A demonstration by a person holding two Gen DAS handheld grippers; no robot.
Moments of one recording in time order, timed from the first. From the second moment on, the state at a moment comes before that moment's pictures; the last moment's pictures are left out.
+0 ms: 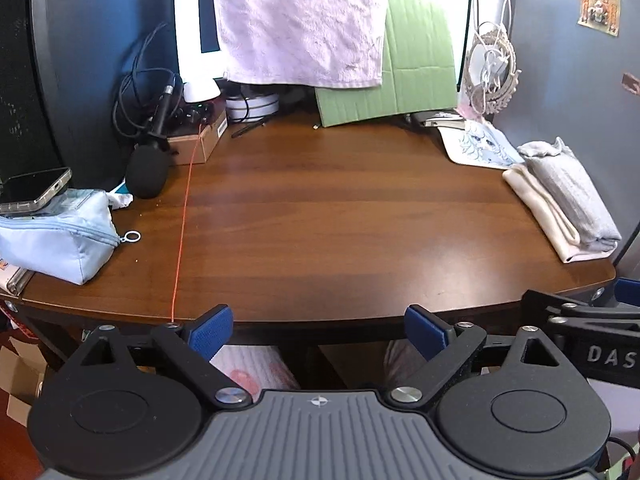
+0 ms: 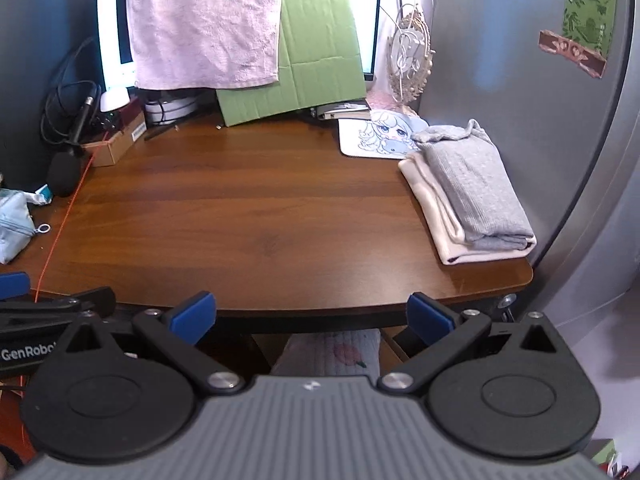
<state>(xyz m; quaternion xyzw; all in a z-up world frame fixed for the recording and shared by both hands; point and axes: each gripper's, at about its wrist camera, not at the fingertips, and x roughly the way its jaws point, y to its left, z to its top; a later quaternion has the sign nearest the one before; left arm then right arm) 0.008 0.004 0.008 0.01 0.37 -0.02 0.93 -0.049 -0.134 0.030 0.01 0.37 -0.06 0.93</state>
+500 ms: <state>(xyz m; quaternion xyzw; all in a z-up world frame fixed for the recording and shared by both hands) 0.013 -0.002 0.000 0.01 0.38 -0.01 0.93 -0.042 -0.135 0.019 0.01 0.38 -0.07 0.92</state>
